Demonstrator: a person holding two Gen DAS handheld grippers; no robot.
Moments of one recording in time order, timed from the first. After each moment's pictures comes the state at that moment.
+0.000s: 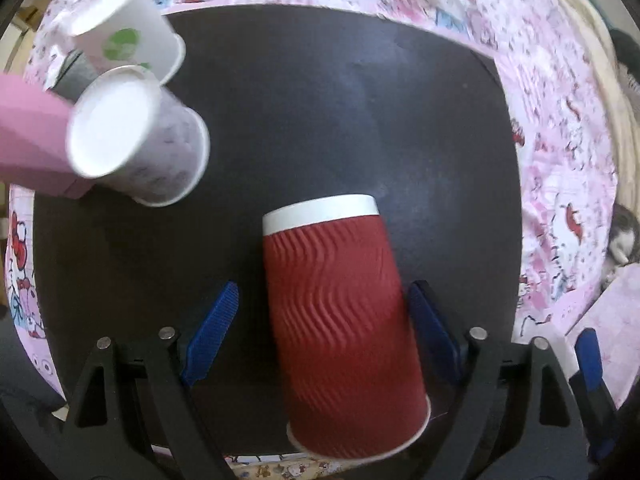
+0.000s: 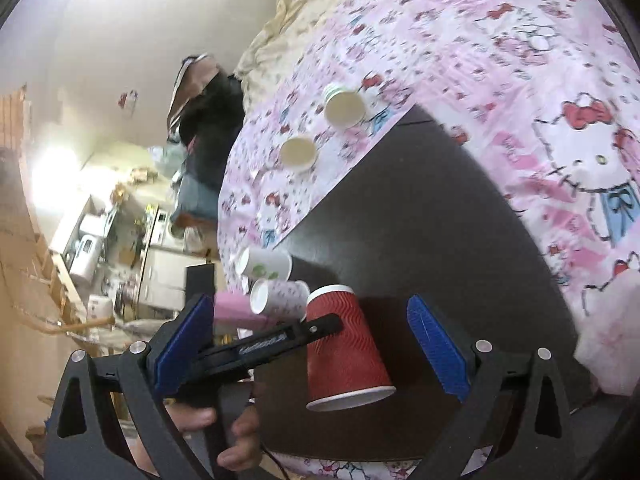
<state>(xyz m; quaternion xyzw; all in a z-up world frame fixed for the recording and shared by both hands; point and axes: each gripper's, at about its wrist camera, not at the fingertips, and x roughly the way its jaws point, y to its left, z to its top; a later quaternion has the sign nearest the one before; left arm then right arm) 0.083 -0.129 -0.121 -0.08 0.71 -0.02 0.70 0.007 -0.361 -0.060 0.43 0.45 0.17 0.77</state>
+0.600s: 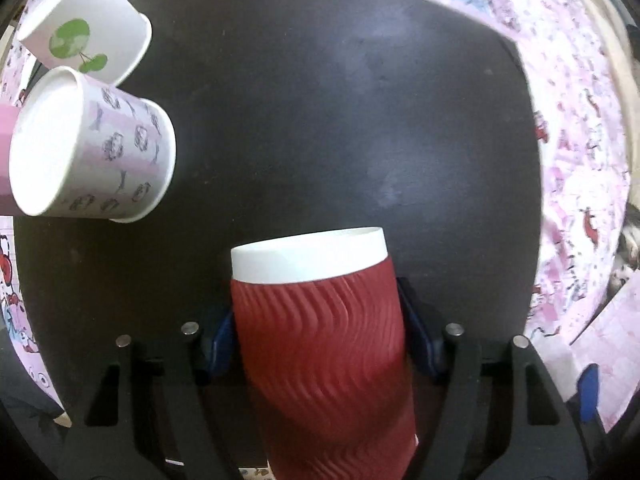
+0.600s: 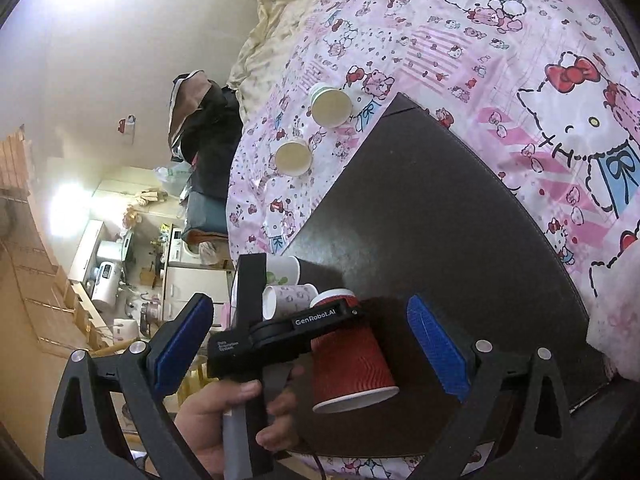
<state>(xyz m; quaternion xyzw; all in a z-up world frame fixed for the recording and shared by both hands) 0.101 -0.132 -0.144 -0.09 0.74 -0.02 0.67 0.002 -0.382 -0.077 0.48 0.45 0.18 0.73</state>
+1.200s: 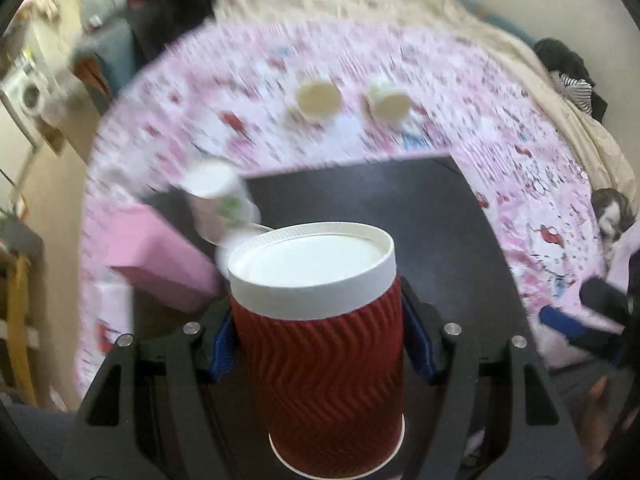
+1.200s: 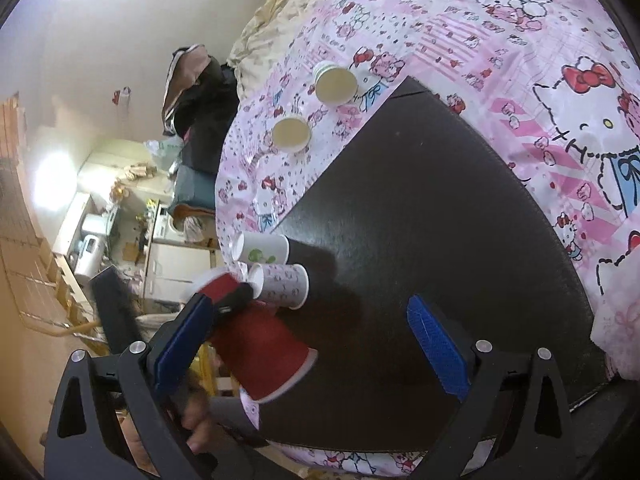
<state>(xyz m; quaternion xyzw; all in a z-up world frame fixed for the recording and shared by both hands) 0.047 -0.055 -0.018 0.01 0.49 -0.06 0.87 0.003 -0.355 -0.077 0.43 0.48 0.19 0.74</state>
